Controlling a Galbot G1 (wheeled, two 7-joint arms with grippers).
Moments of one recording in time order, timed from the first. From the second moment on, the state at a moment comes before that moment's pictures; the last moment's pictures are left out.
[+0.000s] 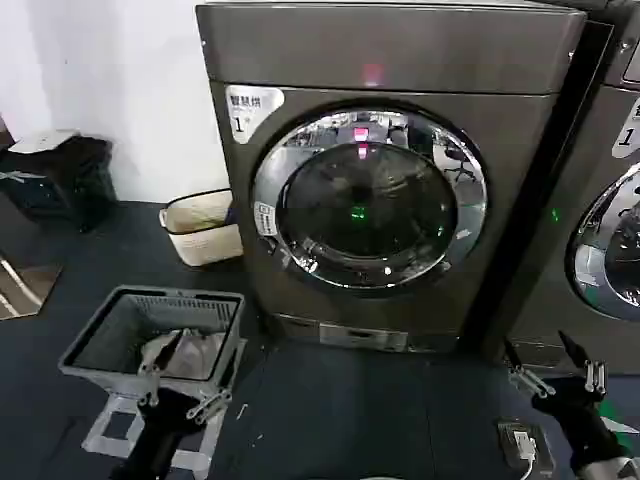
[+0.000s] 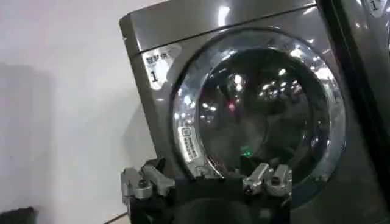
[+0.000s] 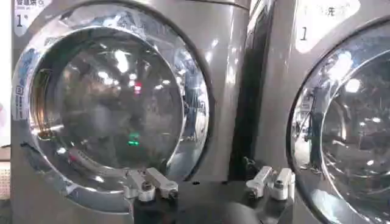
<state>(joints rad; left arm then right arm) 1.82 -1.38 -0.66 -2.43 0.05 -0.09 0.13 -1.68 1.34 0.95 2.41 0.32 -0.23 -0.15</state>
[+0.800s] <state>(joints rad) 1.83 -1.38 -0.66 -2.47 0.04 -0.09 0.14 -1.40 1.05 0.71 2.25 0.49 -0.20 -0.27</state>
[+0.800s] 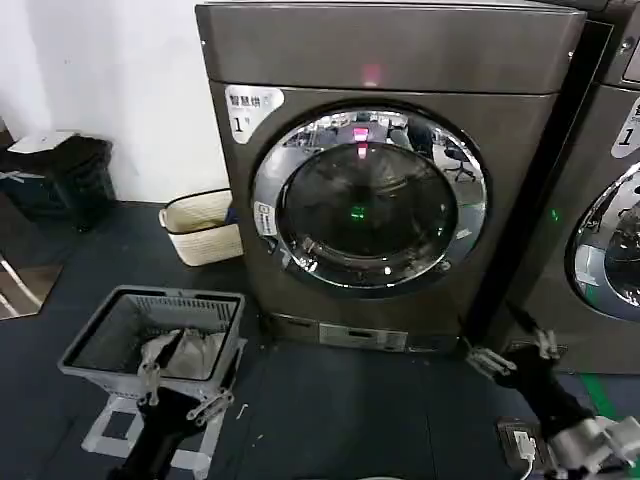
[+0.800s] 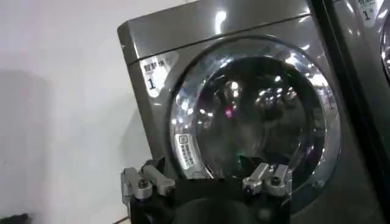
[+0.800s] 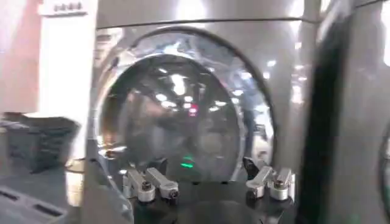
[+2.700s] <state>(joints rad) 1.86 -1.44 -0.71 -2.53 0.05 -0.10 0.16 -0.35 1.15 -0.19 1.45 0.59 -0.11 -0.30</state>
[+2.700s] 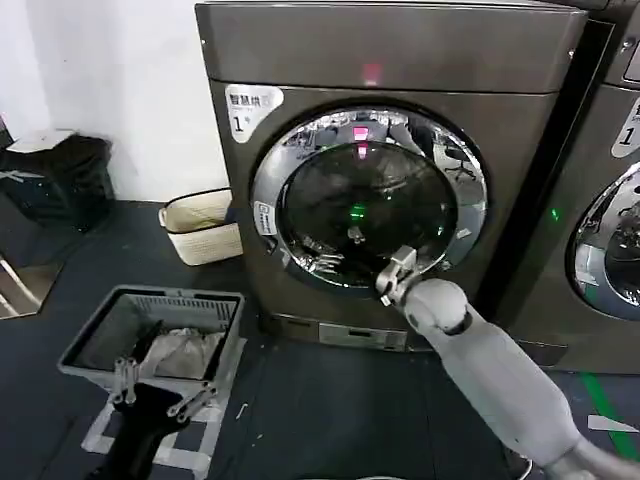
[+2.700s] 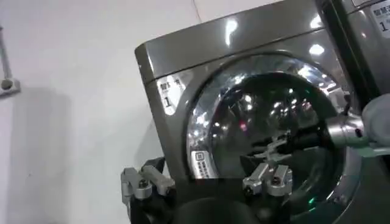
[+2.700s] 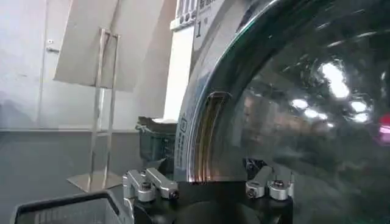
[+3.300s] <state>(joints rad) 1.86 -1.45 -0.71 -2.53 0.05 -0.10 0.16 -0.26 1.26 -0.23 1.30 0.57 -0.10 -0.30</state>
